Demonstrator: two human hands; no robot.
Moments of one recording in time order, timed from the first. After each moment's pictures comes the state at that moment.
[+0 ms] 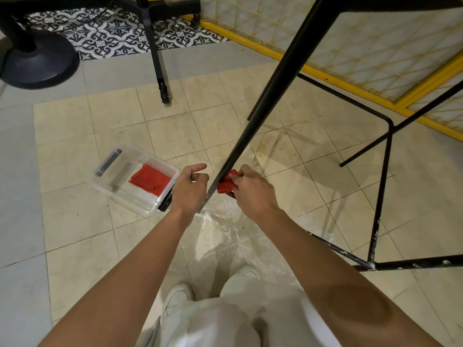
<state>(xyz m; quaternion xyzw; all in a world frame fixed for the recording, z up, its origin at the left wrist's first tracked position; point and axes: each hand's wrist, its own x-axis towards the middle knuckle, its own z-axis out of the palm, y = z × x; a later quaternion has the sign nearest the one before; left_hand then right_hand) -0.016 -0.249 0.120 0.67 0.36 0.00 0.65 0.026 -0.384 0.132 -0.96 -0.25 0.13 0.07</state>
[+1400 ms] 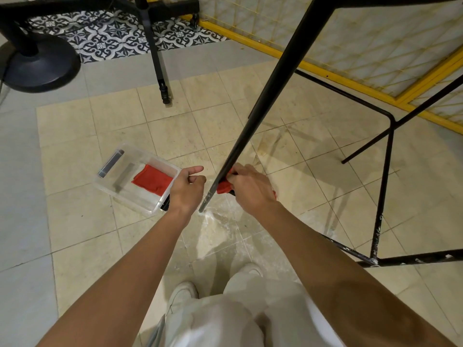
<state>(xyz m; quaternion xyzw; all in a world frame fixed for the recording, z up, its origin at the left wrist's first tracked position) -0.022 -0.241 0.117 0.67 0.37 -0.02 0.64 0.030 -0.378 0.132 -0.94 -0.32 0.11 0.04</state>
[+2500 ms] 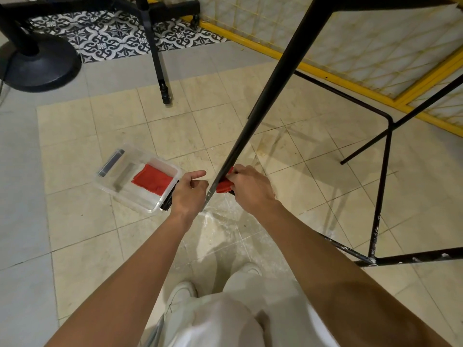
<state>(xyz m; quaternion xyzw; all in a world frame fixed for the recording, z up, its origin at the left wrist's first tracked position) -0.032 -0.247 0.119 0.66 0.38 -0.04 0.65 0.030 -0.376 0.134 -0.94 -0.29 0.14 0.05</state>
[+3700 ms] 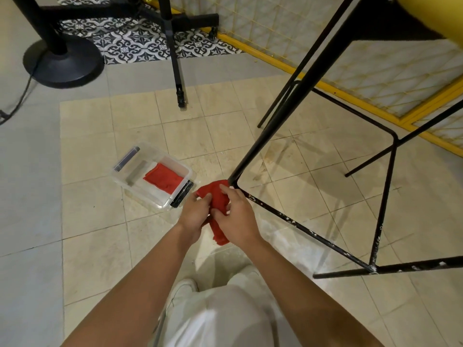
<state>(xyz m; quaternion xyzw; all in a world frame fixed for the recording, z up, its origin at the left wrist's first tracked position) -0.065 -0.246 0.119 0.51 0.41 -0.09 0.75 -0.048 -0.348 0.141 -0.89 -0.10 0.22 0.38</state>
